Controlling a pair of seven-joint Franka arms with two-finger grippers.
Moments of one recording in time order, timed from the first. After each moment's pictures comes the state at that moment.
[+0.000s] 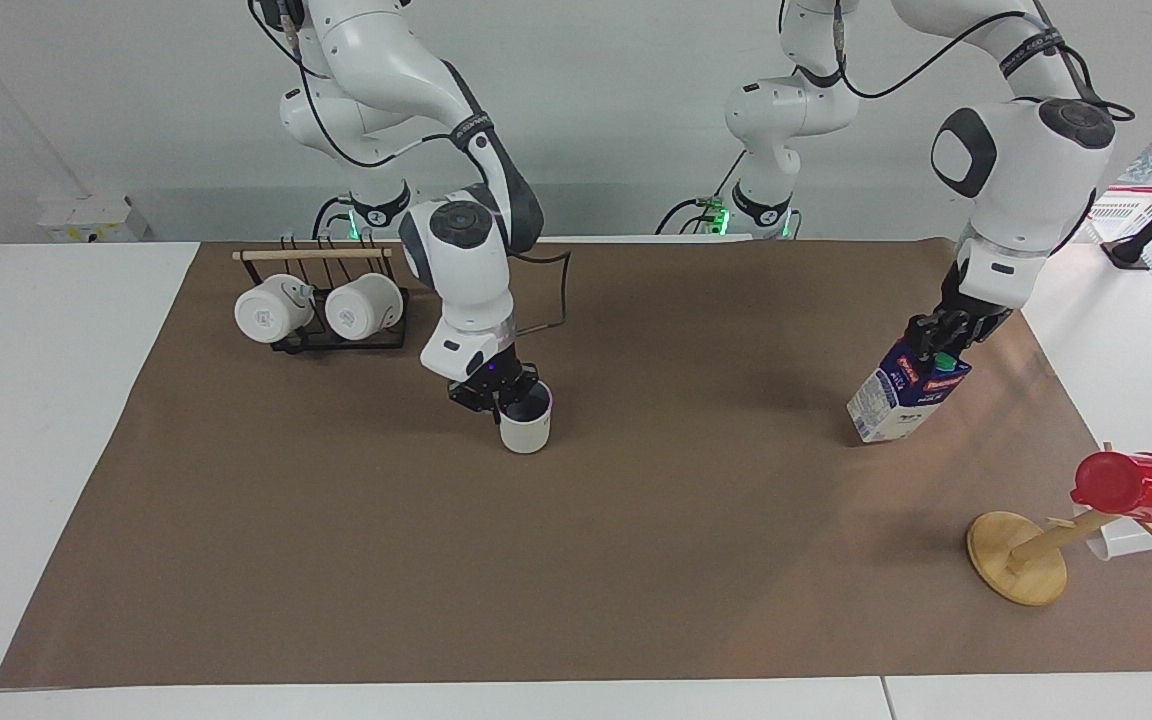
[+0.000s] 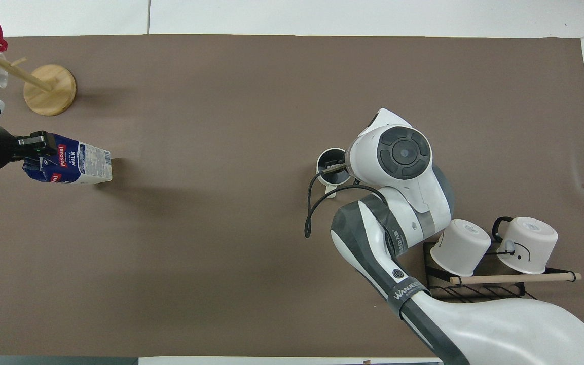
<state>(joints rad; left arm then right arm) 0.07 -0.06 -0.06 -2.00 0.01 2.12 -0.15 0.47 0.26 -0.03 -1.96 -0.03 2.38 0.25</state>
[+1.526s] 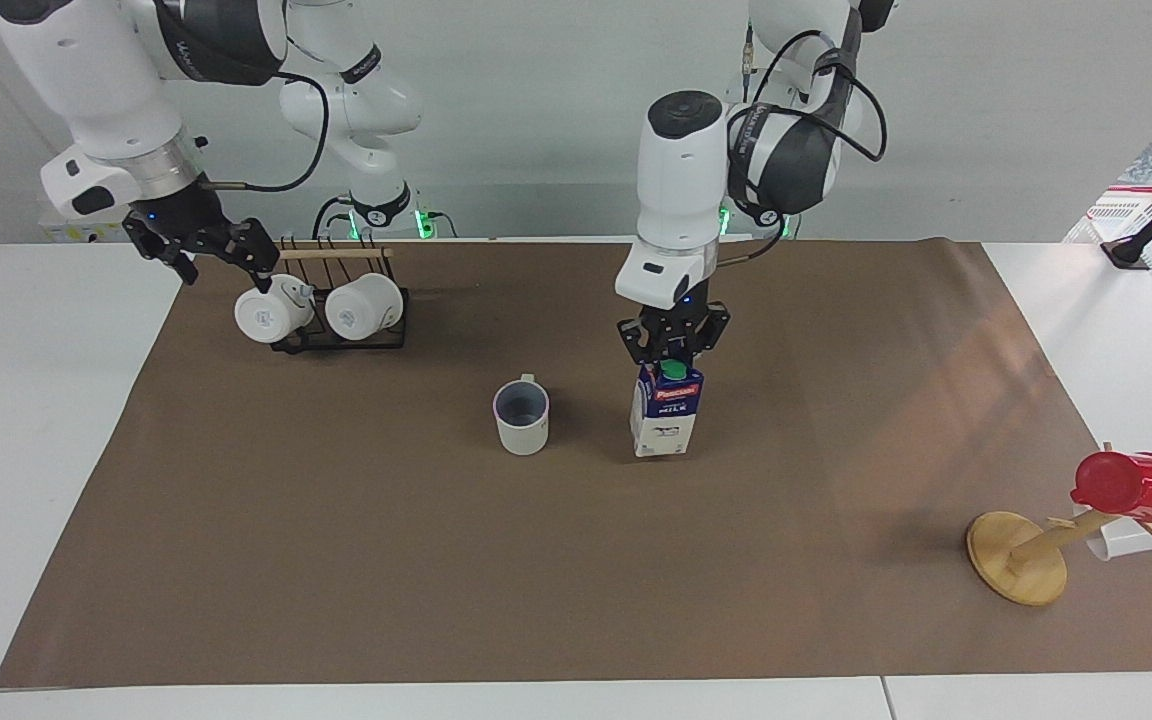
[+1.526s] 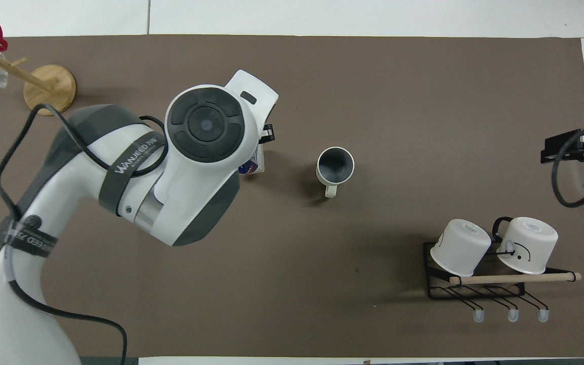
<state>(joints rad) -0.57 0.25 -0.09 -1.61 0.21 1.98 -0.84 0.00 -0.07 -0.06 -1.68 -0.03 1.59 0.11</state>
